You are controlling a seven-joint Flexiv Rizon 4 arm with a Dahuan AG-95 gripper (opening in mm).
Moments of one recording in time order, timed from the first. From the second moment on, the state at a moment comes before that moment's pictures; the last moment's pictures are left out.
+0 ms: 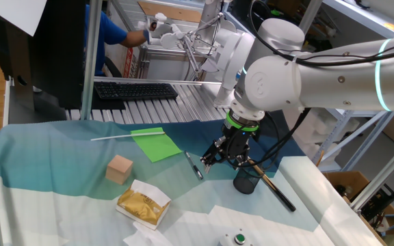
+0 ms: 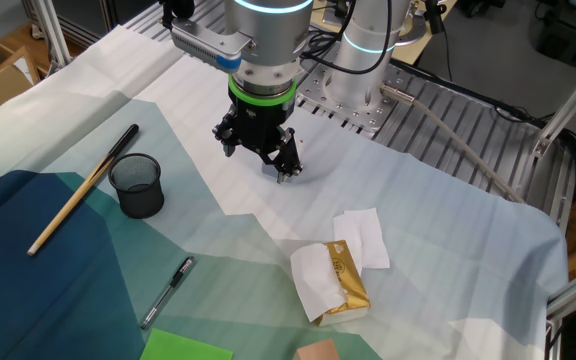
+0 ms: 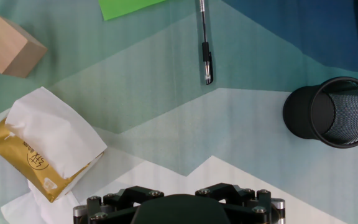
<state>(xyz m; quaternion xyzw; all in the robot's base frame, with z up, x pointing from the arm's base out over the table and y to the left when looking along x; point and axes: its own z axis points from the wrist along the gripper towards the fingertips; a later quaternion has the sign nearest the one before) 0.500 0.000 0.170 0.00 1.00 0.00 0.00</state>
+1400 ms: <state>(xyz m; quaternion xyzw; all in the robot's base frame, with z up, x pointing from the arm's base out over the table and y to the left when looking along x) 0.500 0.001 0.167 0.13 0.99 0.00 -0.01</state>
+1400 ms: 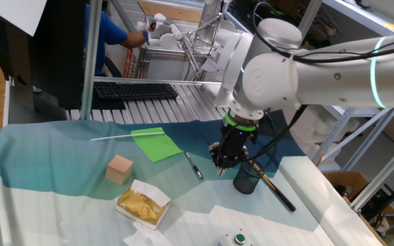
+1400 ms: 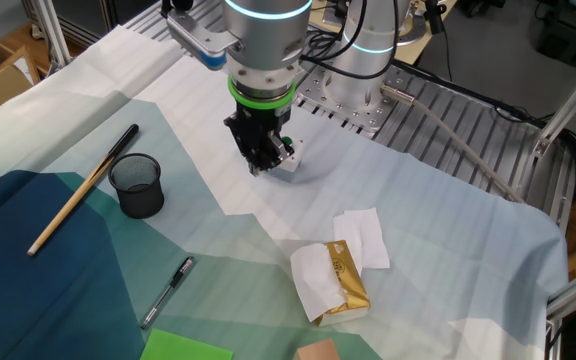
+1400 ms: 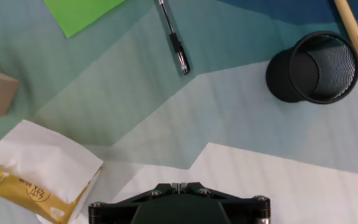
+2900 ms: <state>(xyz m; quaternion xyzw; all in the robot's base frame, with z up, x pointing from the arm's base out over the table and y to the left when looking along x) 0.504 0.003 0.152 0.10 1.00 0.00 0.00</state>
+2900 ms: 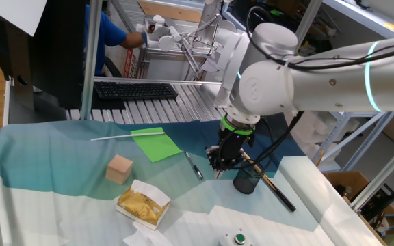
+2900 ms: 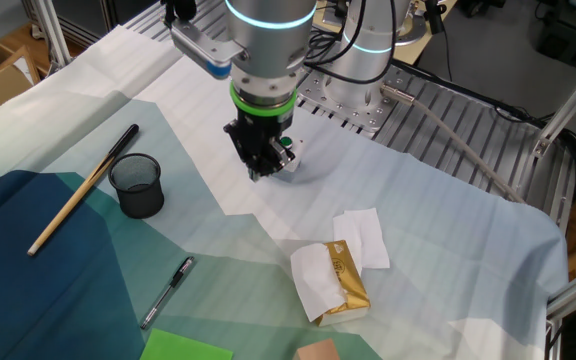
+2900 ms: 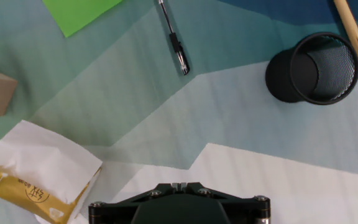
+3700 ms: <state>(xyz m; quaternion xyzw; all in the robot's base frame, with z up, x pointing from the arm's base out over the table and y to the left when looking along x) 0.554 -0.001 0.136 0.05 1.00 0.00 0.00</state>
